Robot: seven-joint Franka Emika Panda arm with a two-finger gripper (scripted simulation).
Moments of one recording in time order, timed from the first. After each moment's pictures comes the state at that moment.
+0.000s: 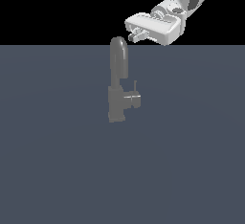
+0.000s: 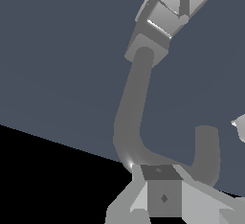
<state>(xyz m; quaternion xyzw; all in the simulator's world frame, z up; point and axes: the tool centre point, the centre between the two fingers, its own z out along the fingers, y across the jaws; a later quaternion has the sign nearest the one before) 0.039 -0.034 0.305 -0.79 0.33 0.40 0.33</state>
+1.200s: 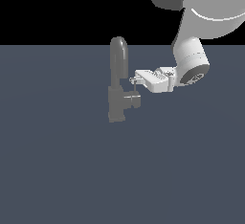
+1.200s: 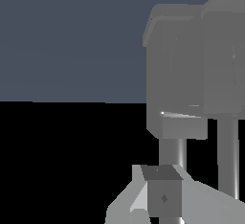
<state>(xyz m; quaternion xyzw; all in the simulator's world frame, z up) 0.085 -0.042 0.152 -0.56 0.44 0.54 0.44</state>
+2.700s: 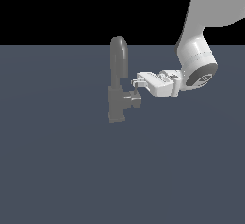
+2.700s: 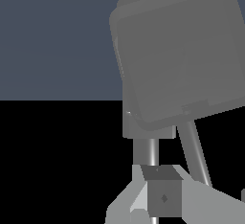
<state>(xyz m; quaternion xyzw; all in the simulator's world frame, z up) 0.051 -0.046 0.153 -0.55 0.45 0.54 0.45</state>
